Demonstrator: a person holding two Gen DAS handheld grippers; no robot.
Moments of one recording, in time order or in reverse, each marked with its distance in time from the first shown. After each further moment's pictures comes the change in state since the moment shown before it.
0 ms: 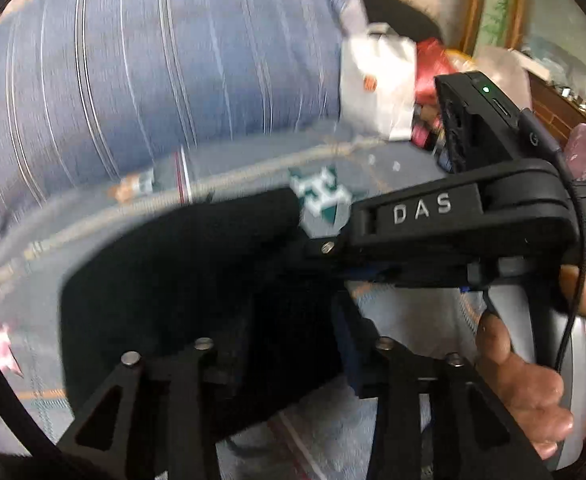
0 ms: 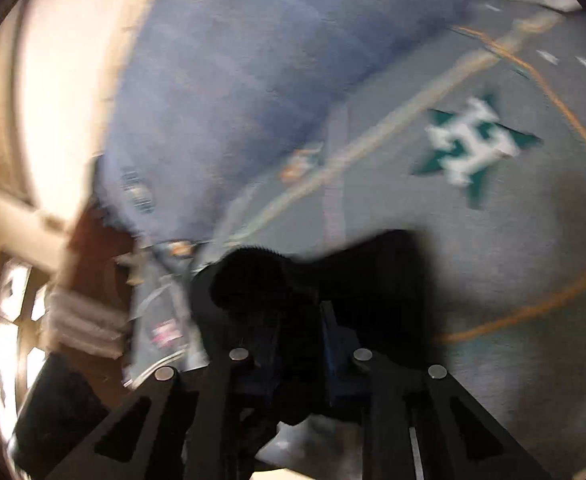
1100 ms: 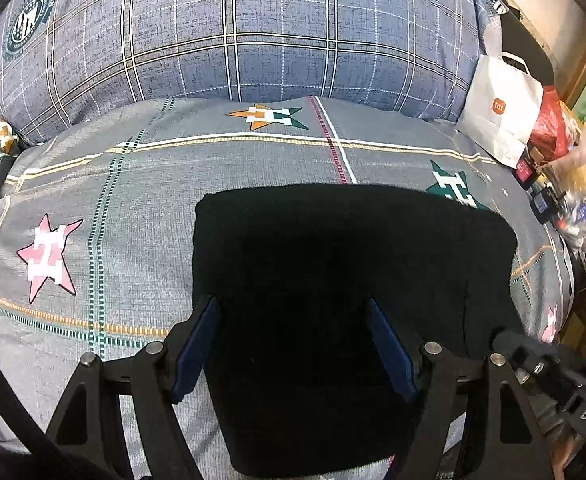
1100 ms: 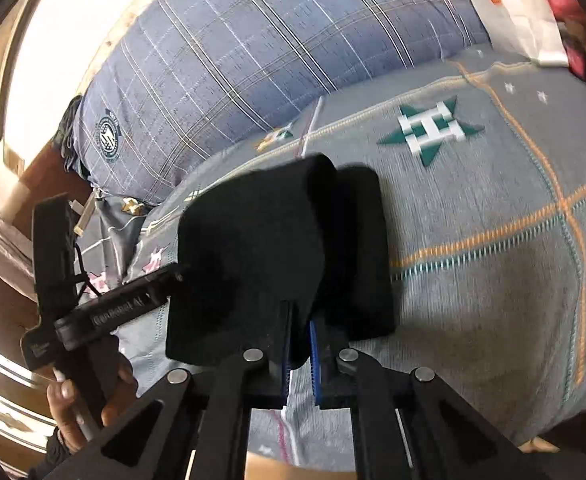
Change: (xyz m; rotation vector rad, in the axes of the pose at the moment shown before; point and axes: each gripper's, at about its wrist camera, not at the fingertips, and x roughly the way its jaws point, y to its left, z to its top) left arm -0.016 0.087 -0.023 -0.314 0.083 0.173; right arm -0.037 0.029 -0.077 -0.363 -0.127 -0.173
